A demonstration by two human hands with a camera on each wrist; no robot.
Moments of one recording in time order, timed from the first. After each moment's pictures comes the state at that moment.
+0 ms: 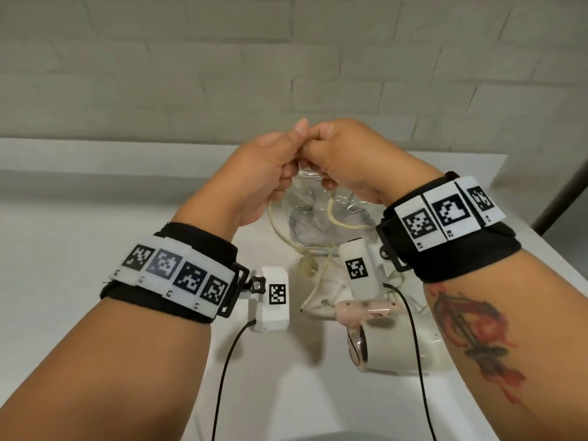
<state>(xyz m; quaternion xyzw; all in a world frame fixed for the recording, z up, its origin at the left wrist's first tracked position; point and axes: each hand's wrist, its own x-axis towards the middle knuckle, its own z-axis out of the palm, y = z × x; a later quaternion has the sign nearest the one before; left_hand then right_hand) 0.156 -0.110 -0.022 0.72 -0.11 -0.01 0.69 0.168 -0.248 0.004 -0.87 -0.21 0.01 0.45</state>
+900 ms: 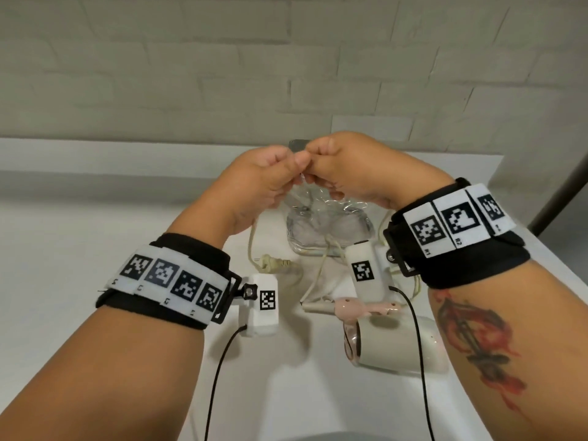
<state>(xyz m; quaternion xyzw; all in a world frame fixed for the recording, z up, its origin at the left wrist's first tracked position) 0.154 -0.103 -0.040 0.74 -0.17 0.02 0.65 0.161 -0.265 0.001 -0.89 -0.24 0.04 0.39</state>
